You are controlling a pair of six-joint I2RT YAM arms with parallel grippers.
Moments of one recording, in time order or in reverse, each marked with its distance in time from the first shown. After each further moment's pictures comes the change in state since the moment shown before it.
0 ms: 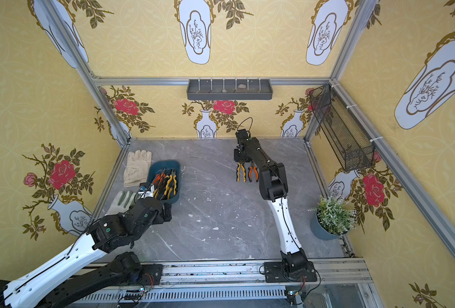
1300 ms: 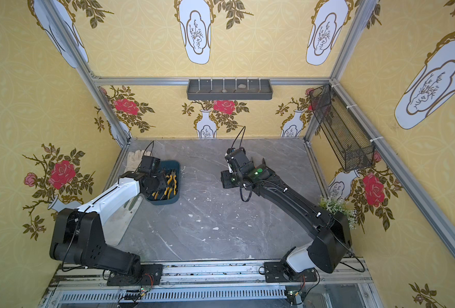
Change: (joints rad) left arm 0.655 0.765 0.238 0.335 0.394 0.175; right arm 0.399 -1.153 -1.059 0.172 0.022 0.130
